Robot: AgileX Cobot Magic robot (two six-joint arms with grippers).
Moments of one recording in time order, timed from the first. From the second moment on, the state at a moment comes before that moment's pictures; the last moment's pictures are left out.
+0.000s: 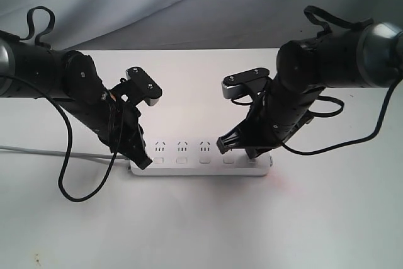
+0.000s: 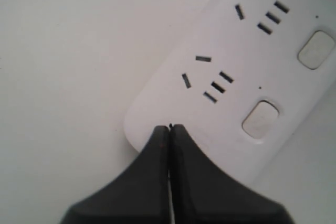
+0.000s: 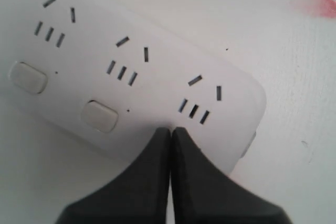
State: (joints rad) left arm -0.42 1.95 -1.13 -0.25 0.53 0.69; right arm 0.63 1.94 -1.21 0.10 0.68 -0.03
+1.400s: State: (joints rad) left arm -0.42 1.95 -1.13 -0.25 0.53 0.69; right arm 0.63 1.96 -1.18 0.08 0.64 -0.02
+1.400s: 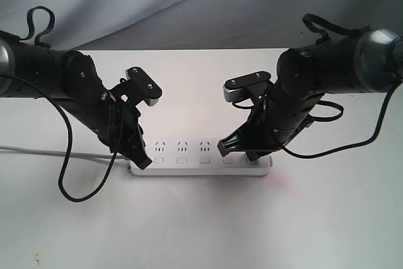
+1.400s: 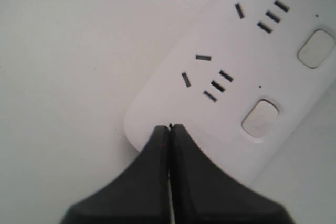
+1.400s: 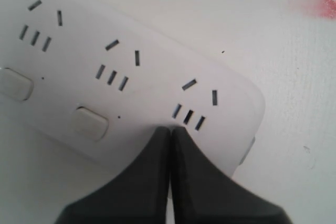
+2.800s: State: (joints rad) left arm -0.42 1.95 -1.13 -0.25 0.54 0.69; right arm 0.63 1.92 -1.18 0.34 0.61 -0.23
